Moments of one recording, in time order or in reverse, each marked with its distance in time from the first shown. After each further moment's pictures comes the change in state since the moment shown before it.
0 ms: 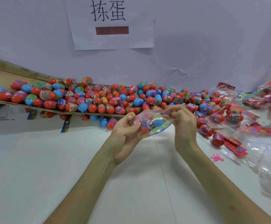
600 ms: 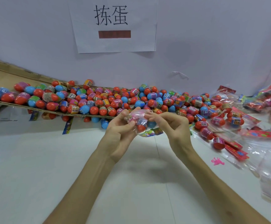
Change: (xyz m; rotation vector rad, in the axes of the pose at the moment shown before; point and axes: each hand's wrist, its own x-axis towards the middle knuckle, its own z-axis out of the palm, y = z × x) left_hand 0.004 0.011 -0.006 0.011 0.125 0.095; right_hand -0.011 0.006 0.002 -0.129 -0.366 -0.278
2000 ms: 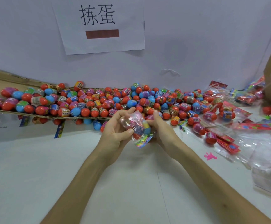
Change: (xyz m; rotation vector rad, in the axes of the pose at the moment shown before) left_hand 0.000 -0.011 -0.006 0.347 -0.079 0.075; right_hand 0.007 0.017 0.001 0.003 -0.144 0.744
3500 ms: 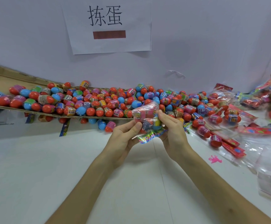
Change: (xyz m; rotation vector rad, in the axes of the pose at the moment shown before) left_hand -0.002 -0.002 0.012 -0.071 0.083 -0.164; right_hand -0.017 -0.015 0.004 0.492 0.142 -0.198
